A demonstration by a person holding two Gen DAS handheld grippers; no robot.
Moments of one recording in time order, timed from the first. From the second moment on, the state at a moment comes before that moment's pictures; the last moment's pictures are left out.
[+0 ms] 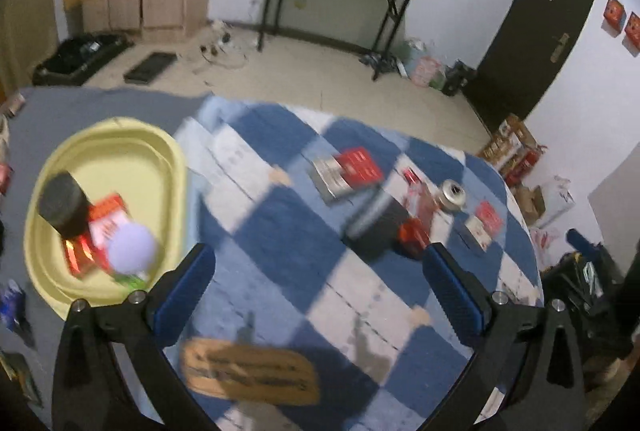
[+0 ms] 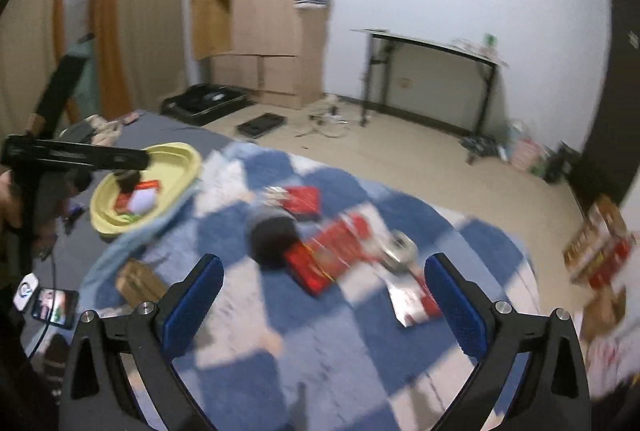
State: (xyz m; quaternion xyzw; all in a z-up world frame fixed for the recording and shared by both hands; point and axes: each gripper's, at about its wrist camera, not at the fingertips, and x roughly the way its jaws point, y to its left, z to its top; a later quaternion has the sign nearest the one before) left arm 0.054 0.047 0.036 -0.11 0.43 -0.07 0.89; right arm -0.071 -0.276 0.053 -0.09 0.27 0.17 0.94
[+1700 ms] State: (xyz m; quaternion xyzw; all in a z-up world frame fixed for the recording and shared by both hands) left arm 0.092 0.001 0.020 0.07 0.42 -0.16 0.89; right arm 0.042 -0.313 -0.026 -0.12 0.32 0.17 0.93
